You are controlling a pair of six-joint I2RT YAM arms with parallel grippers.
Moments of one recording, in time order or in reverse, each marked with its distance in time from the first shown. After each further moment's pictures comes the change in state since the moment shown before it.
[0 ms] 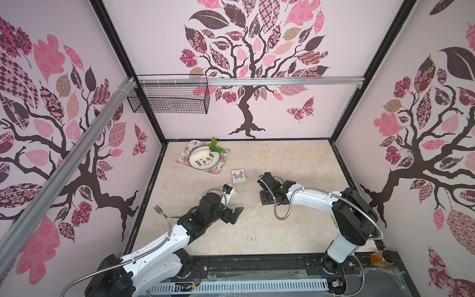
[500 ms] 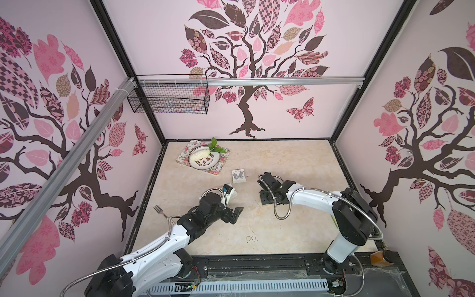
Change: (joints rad) left arm 0.000 0.000 0.000 0.002 0.000 0.000; right arm 0.000 0.000 0.006 0.005 0.000 0.000
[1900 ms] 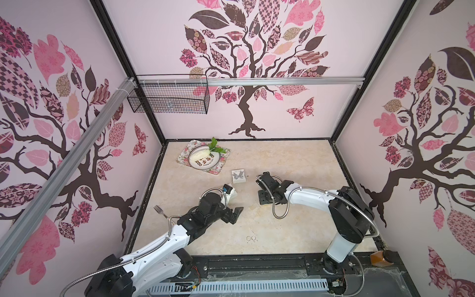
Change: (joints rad) left arm 0.000 0.000 0.000 0.000 0.000 0.002; right arm 0.001 0.032 0.011 0.015 -0.002 -0.003
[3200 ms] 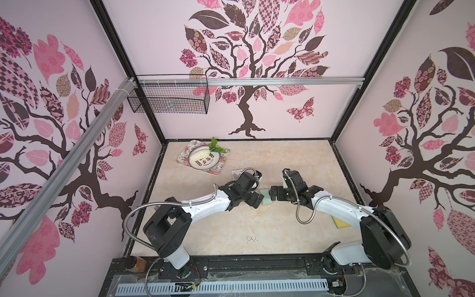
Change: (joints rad) left arm -0.098 0.704 0.571 -0.136 -0.095 0.051; right arm -0.238 -0.299 -0.281 0.203 -0.217 -0.073
